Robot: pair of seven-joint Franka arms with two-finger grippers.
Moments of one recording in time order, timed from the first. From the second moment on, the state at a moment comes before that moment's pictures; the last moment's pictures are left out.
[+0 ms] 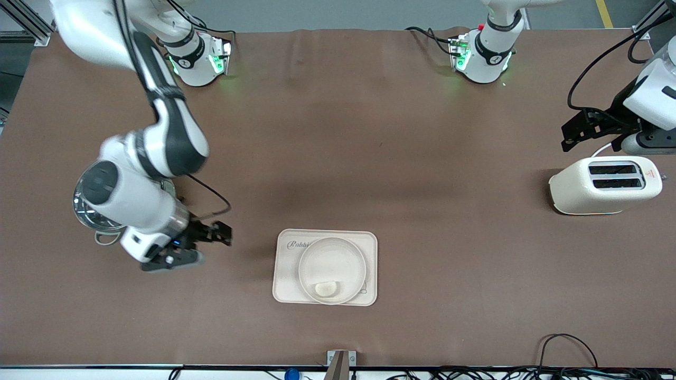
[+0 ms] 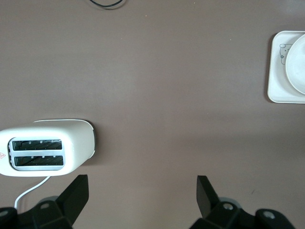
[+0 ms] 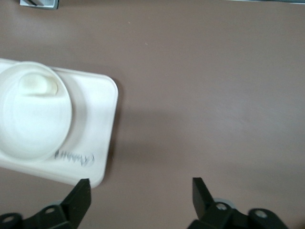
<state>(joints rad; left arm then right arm) 0.04 0.01 -0.15 -1.55 0.02 1.62 -0.10 0.31 0.61 -0.03 -1.44 0.16 2.21 0.08</state>
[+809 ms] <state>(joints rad) 0.04 0.01 -0.15 -1.55 0.02 1.62 -0.10 0.38 1.00 0.07 -1.13 0.27 2.35 0.23</state>
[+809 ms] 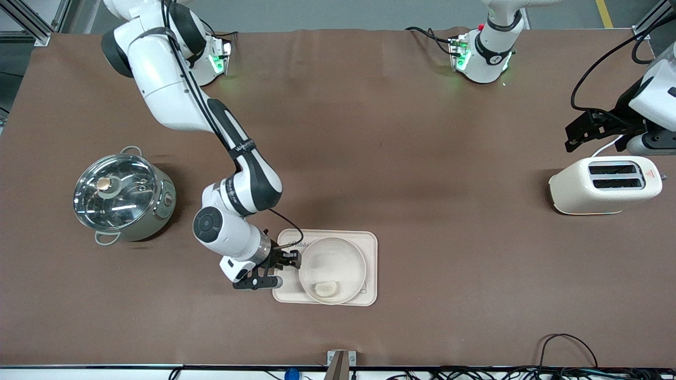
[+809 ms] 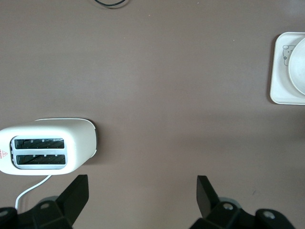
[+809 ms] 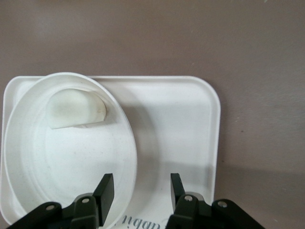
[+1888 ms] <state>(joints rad) 0.04 0.01 -0.15 -1.55 0.02 1.62 -0.10 0.38 1.08 0.10 -1.08 0.31 2.41 0.23</state>
